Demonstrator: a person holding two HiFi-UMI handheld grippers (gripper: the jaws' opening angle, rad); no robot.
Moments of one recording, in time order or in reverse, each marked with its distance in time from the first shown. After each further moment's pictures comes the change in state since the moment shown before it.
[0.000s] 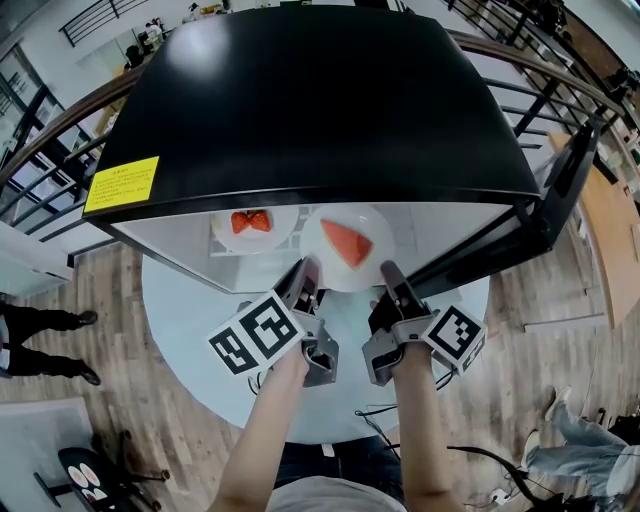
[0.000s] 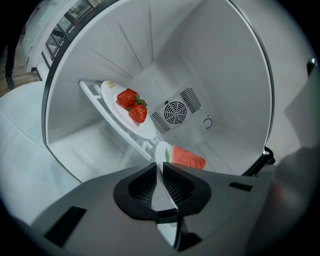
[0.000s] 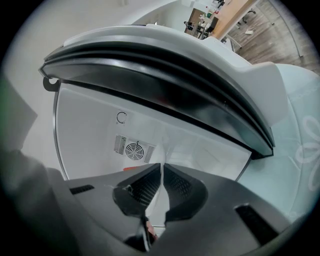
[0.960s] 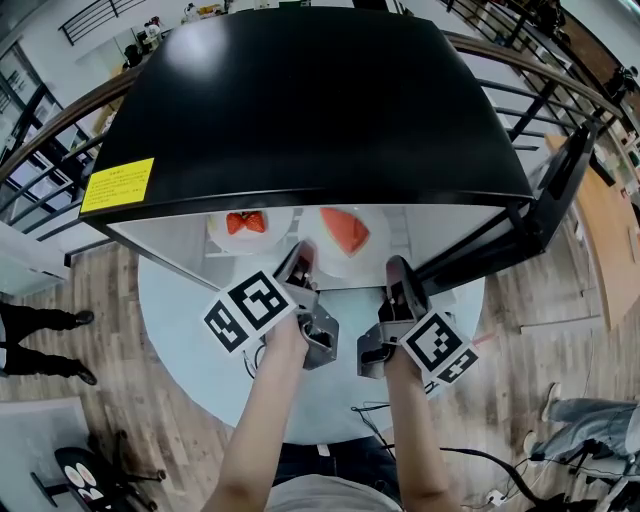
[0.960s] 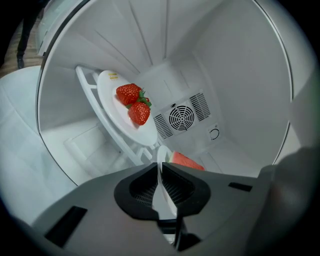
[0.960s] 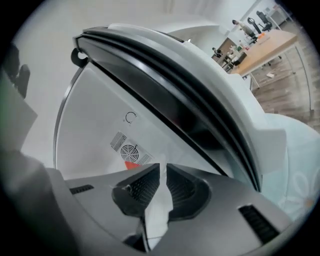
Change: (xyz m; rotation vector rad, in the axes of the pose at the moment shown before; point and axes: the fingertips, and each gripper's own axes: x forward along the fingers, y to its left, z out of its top) left arm 0.023 -0.002 0.016 -0.142 -0.027 -0.004; right arm -0.008 0.009 0.025 -0.321 -0.148 -0.095
